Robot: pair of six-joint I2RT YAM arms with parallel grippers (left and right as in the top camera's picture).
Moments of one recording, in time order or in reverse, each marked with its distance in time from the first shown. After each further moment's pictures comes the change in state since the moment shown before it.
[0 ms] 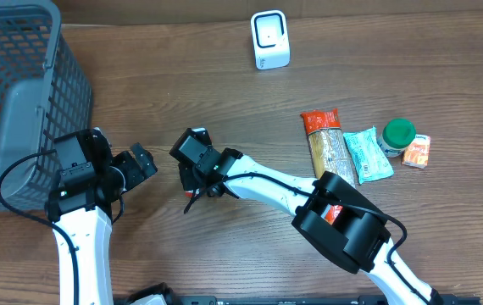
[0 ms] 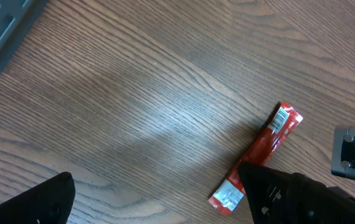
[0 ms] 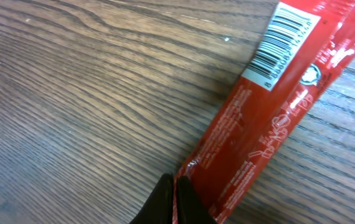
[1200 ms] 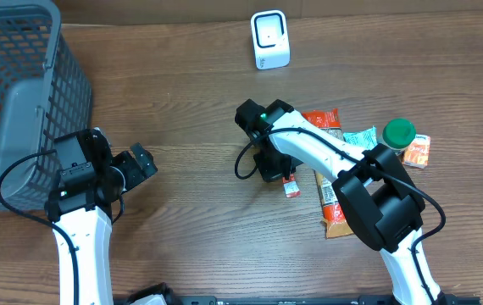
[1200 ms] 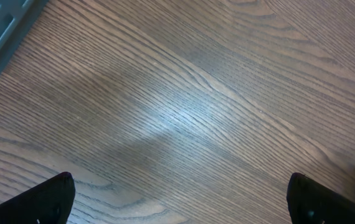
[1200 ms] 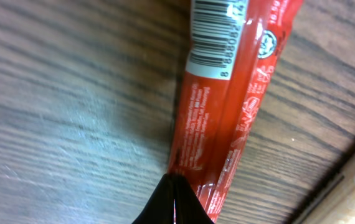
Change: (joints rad) left arm 0.000 0.000 0.000 0.000 0.000 0.000; right arm -0.267 -0.076 0.005 -0.743 0.061 -0.402
